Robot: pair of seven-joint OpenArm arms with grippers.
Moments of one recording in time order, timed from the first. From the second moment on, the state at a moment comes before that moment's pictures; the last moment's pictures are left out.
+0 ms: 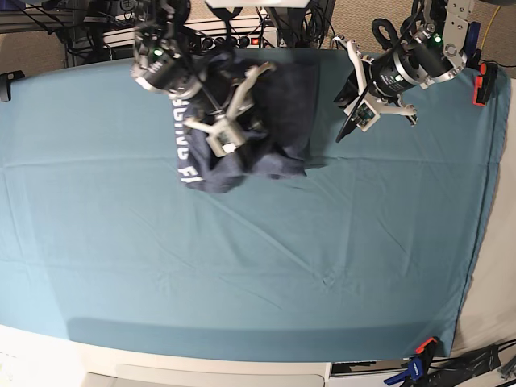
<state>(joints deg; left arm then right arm) 27.3 -21.8 4.1 125.2 -23.1 -27.0 53.8 -19.8 1.3 -7.6 117.9 17.6 30.8 -54.5</state>
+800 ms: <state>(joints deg) 27.3 -21.8 4.1 125.2 -23.1 -27.0 53.8 -13.6 1.5 -13.5 106.6 23.2 31.4 -55.1</state>
